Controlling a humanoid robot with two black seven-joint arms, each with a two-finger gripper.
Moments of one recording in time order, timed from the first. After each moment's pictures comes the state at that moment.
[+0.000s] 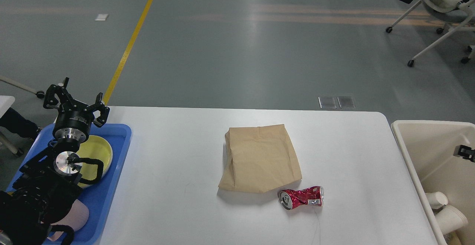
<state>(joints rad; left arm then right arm) -0.78 0.18 -0.86 -0.05 -0.16 -0.56 -0.42 1.09 -0.57 -1.10 0.49 -0.24 0.18 -0.22</state>
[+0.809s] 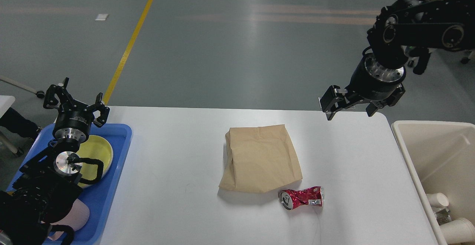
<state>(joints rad) -0.78 0.18 -0.86 -0.05 -0.16 -0.56 -0.42 2.04 -0.29 -1.05 1.21 -0.23 0.82 -0.22</state>
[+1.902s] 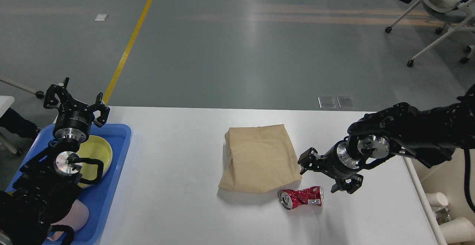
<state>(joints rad) -0.78 0.18 -0.86 -0.05 -0.16 -0.56 -0.42 1.45 -0.23 -1.01 1.11 0.29 0.34 -0.22</state>
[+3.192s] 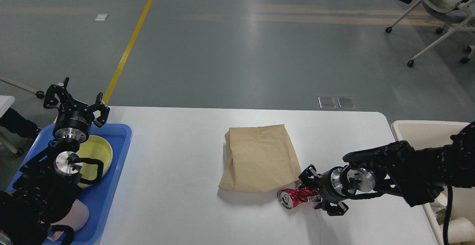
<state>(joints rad) -0.78 0.18 -0.86 -0.05 -0.16 -0.56 -0.42 1.19 -0.25 -0.79 1.04 0.39 0.08 -0.22</state>
